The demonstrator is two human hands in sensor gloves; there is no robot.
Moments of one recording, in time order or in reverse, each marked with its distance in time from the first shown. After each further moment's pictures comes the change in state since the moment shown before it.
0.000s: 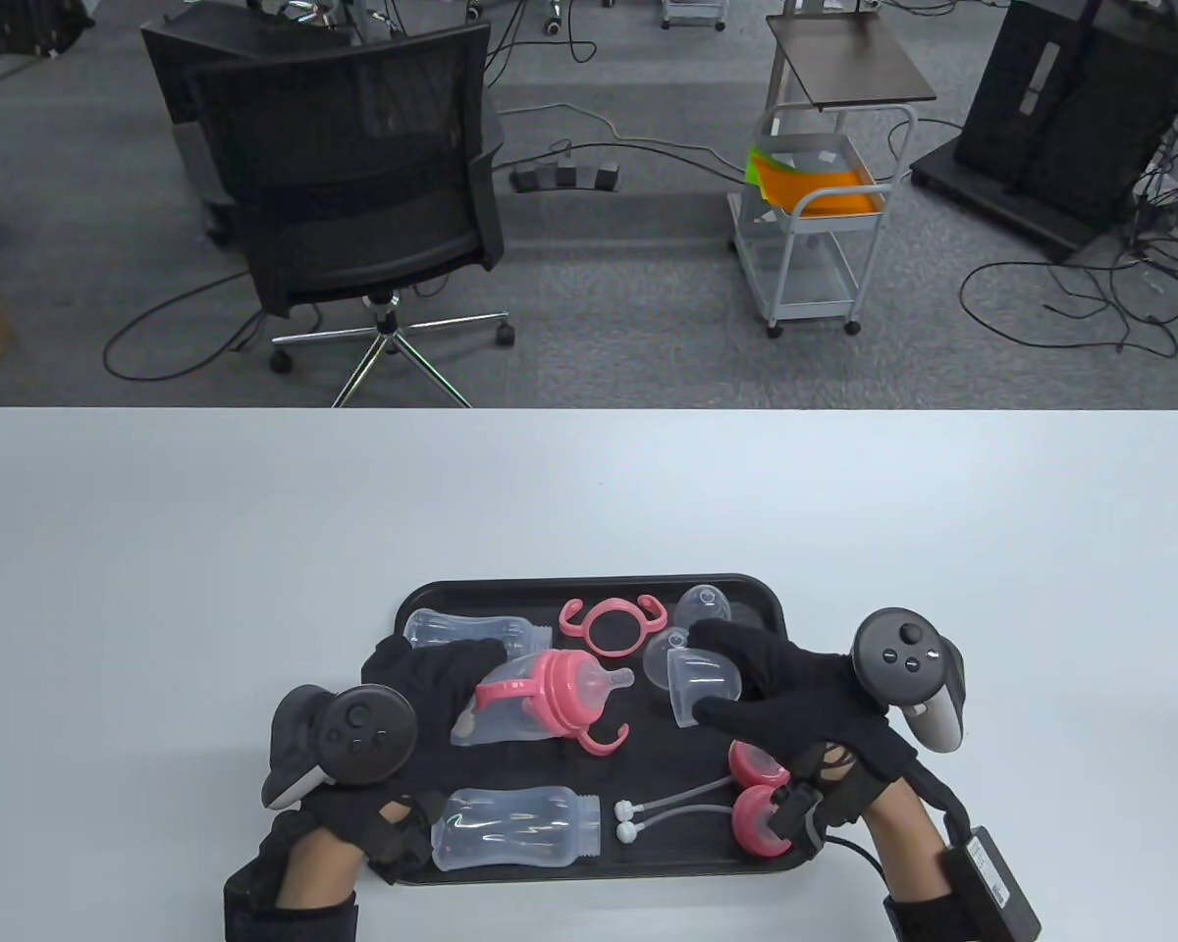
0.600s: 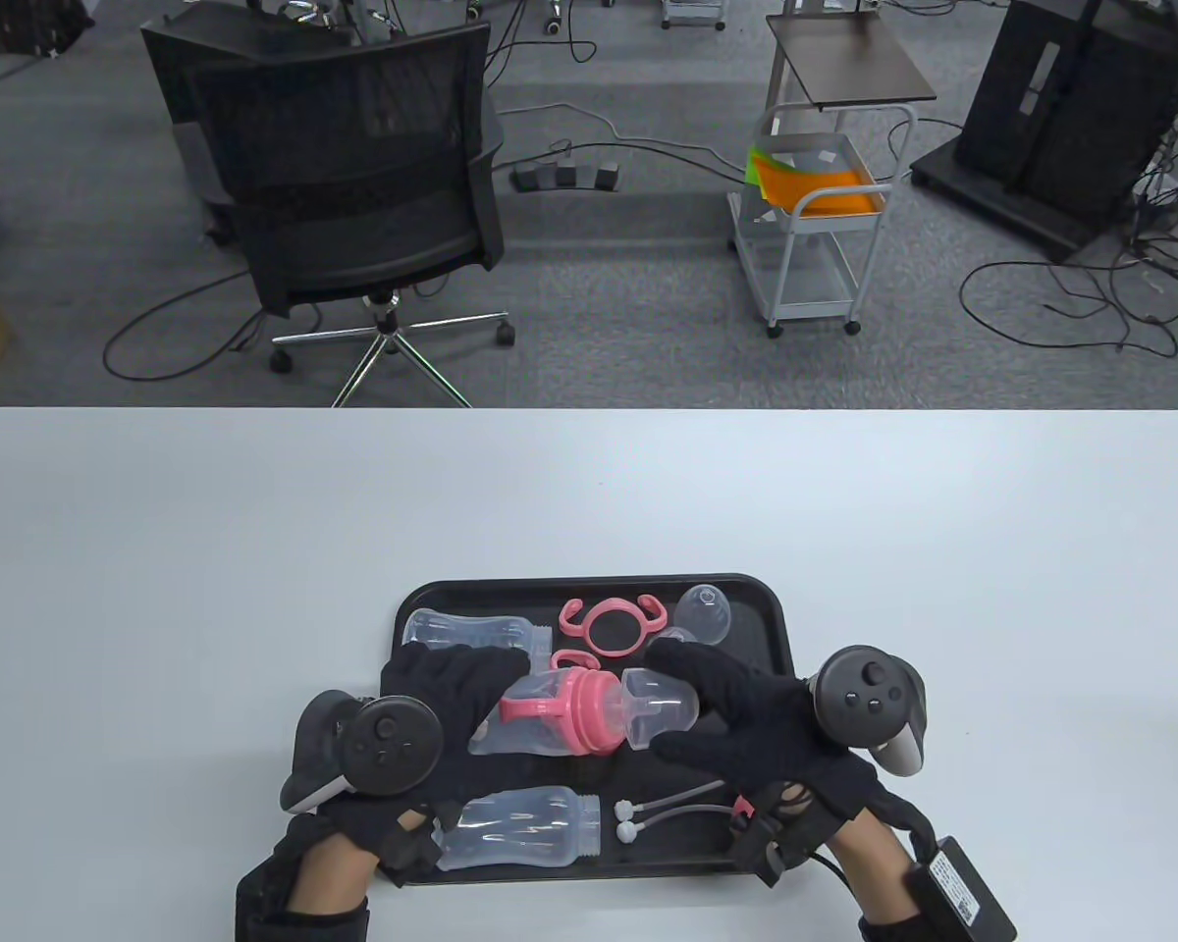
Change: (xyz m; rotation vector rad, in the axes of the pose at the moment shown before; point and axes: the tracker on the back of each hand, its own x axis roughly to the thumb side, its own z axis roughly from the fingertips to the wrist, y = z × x) left_hand 0.016 -0.005 -0.003 -0.011 -0.042 -0.059; right_hand 0.025 0.036 0.003 0.023 -0.155 0.060
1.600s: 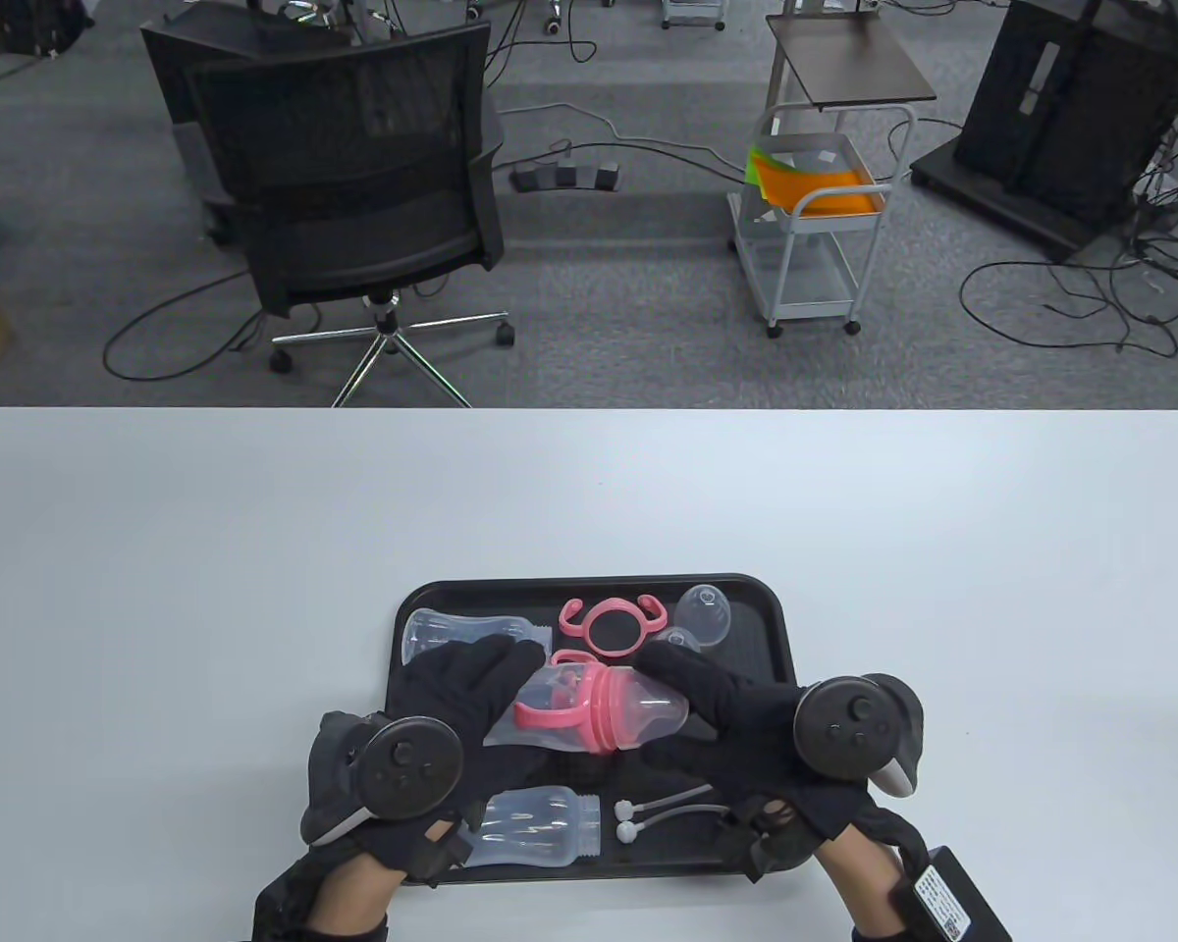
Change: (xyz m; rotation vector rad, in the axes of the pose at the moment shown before) left_hand 0.028 0.012 0.004 0.154 0.054 -0.055; right_hand 0.015 0.002 0.004 -0.098 -0.050 0.191
